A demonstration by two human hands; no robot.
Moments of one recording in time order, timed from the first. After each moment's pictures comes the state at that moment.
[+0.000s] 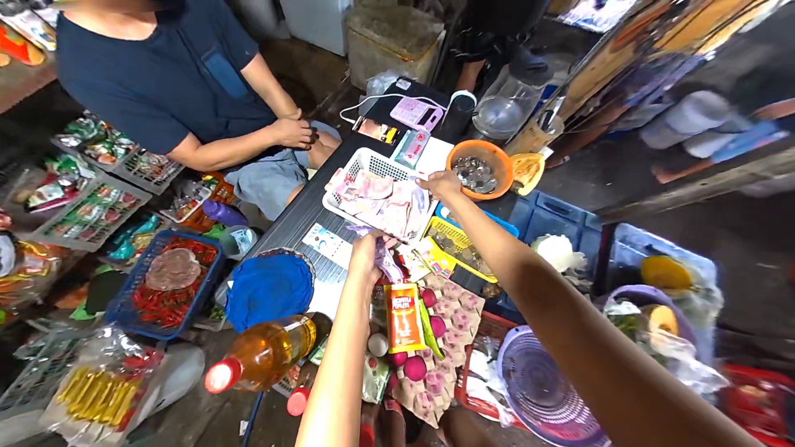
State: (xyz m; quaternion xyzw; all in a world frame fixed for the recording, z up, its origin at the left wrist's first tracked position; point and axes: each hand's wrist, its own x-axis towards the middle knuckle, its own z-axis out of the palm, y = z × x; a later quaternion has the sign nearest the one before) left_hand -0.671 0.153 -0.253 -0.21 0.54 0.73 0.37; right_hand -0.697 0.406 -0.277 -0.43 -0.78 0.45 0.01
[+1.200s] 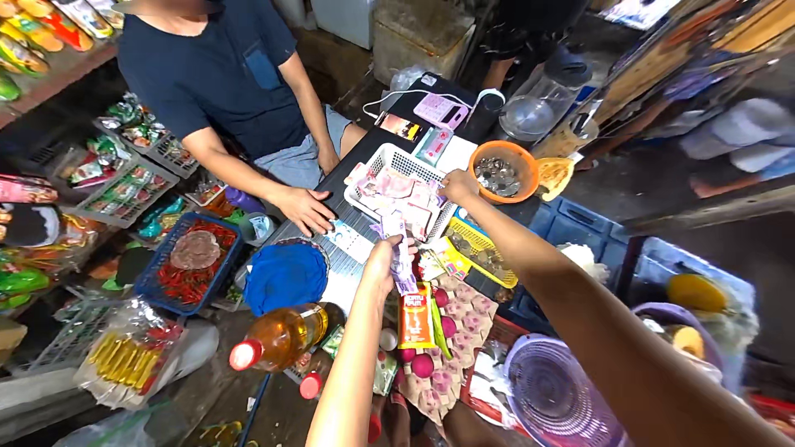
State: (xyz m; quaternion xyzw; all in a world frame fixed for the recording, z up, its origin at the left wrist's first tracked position) left_hand -0.655 0.136 -0.235 -0.22 0.50 0.72 0.43; right_hand -0.710 0.402 -0.272 -0.33 -0.90 0.22 -0.15
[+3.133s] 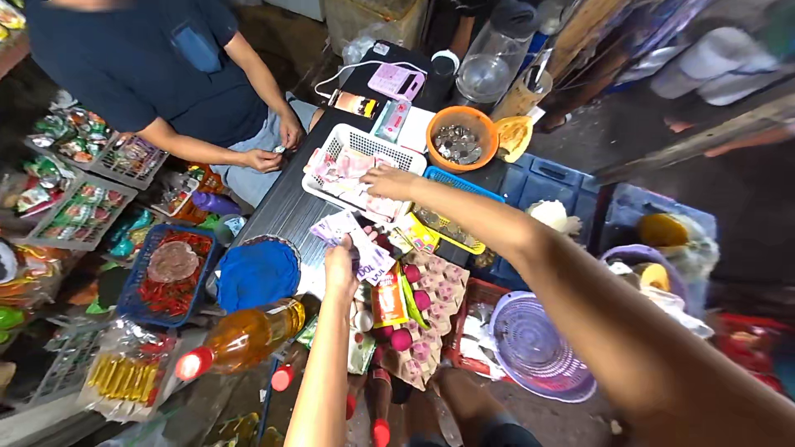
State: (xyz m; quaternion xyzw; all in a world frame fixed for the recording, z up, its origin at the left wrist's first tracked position) left_hand -0.617 0.126 -0.245 -0.19 0.57 0.74 0.30; right_hand -0.699 0.367 -0.293 0.24 -0.96 0.07 -0.14
